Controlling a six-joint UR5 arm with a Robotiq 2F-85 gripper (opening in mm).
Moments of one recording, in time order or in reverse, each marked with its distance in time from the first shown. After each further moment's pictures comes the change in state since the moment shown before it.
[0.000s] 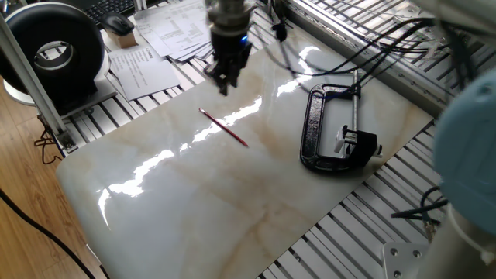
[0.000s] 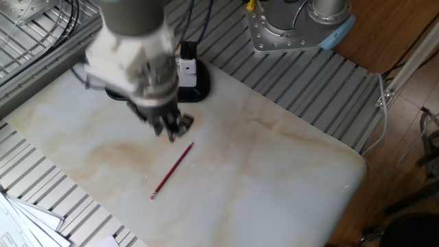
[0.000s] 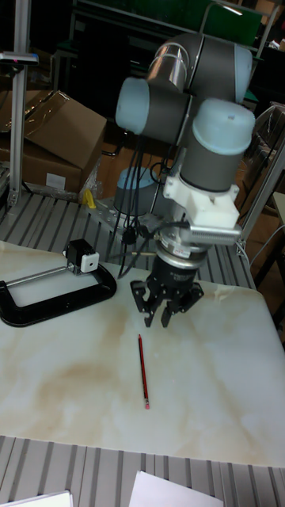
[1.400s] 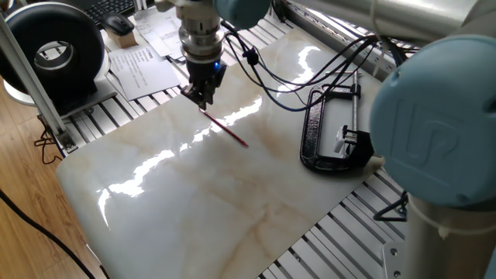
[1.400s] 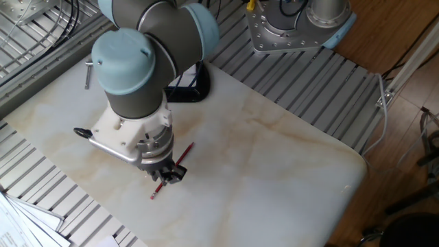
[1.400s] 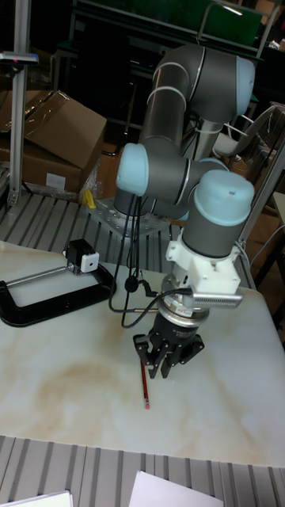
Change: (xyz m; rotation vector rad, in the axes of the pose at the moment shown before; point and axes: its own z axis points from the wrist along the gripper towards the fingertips) arm -0.049 0.000 0.085 -0.001 -0.036 -0.006
